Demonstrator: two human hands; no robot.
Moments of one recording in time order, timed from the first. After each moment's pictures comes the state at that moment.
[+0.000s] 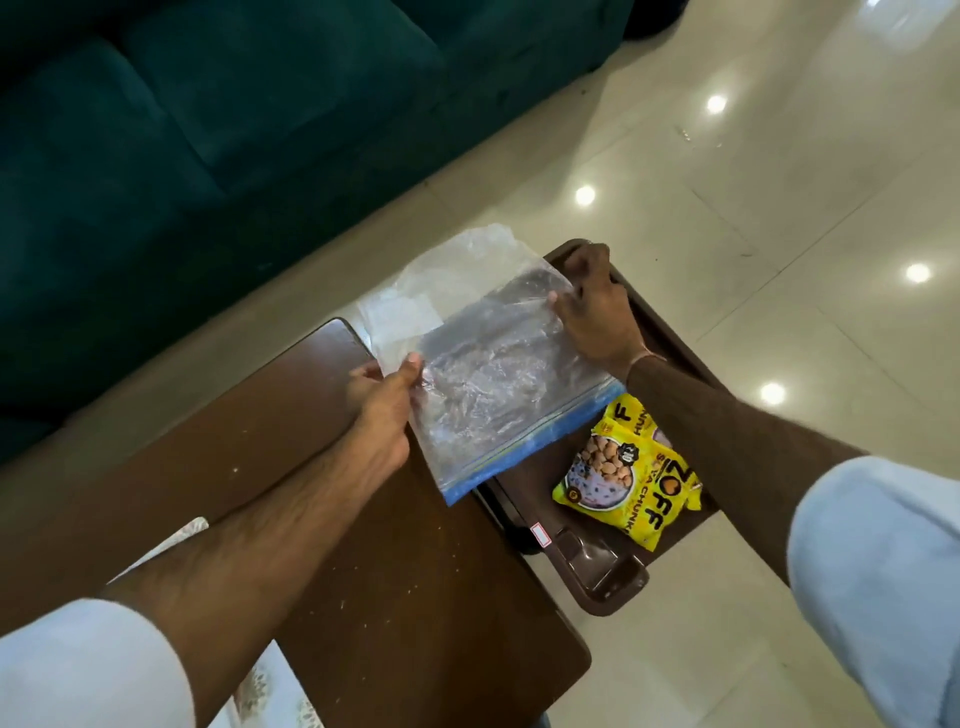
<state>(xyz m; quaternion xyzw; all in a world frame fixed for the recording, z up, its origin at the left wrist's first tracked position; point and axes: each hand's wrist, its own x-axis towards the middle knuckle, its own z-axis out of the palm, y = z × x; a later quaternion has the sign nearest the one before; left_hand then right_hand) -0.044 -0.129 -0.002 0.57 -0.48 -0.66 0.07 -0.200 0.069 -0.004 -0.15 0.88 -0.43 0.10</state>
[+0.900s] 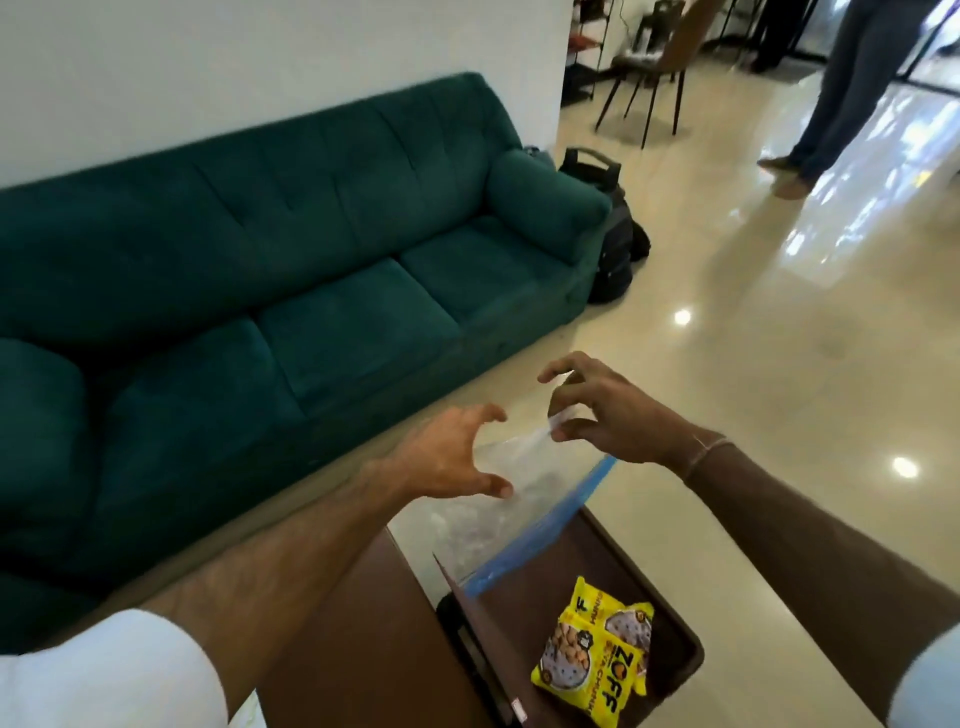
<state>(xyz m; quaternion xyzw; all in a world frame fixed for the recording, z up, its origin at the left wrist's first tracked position) -0.131 -0.128 0.305 -0.01 -0.95 -0.26 -0.14 -0.240 0.096 0.336 -0.47 0.84 -0.25 0.10</state>
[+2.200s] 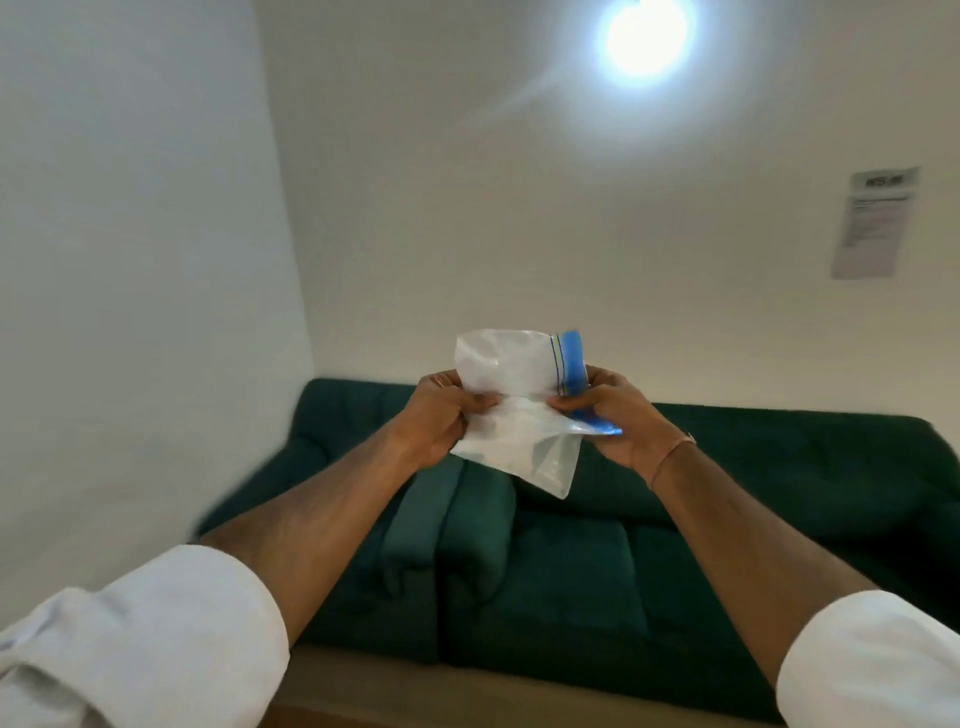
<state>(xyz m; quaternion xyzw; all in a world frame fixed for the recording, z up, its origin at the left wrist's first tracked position) 0.357 -0.410 0.693 0.24 -0.59 -0.66 0.40 0.144 -0.323 0.692 -0.44 0.45 -0.63 0.46</state>
